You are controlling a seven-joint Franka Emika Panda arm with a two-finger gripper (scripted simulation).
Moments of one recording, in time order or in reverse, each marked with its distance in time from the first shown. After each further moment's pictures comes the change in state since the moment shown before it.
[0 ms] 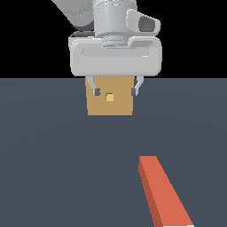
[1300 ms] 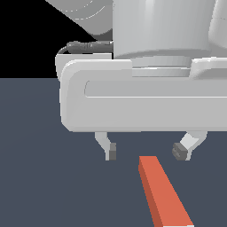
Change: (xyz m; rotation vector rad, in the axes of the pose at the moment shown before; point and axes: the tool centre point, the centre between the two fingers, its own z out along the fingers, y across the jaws) arm -0.155 0.043 0.058 0.005 -0.003 -0.026
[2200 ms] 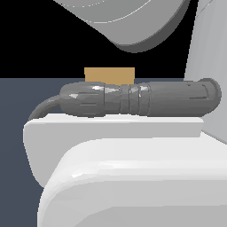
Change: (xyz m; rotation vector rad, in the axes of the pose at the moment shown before) arm -0.091 0.029 0.034 0.003 -0.001 -0.015
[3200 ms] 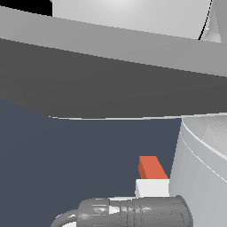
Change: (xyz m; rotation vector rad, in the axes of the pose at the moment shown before) arm -0.003 0.001 0.049 0.002 0.001 -0.001
